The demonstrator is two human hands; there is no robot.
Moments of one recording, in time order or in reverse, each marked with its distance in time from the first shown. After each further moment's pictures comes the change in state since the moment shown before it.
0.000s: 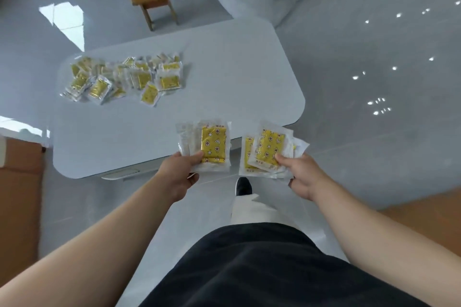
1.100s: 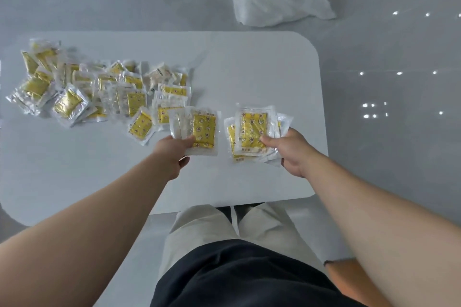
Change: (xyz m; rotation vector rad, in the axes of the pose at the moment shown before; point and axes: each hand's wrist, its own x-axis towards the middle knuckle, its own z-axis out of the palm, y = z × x) left_hand 0.309 0.280 0.030 -0.063 0.134 -0.224; right_hand 0.295 -0.286 0.212 -0.350 -0.033 0.103
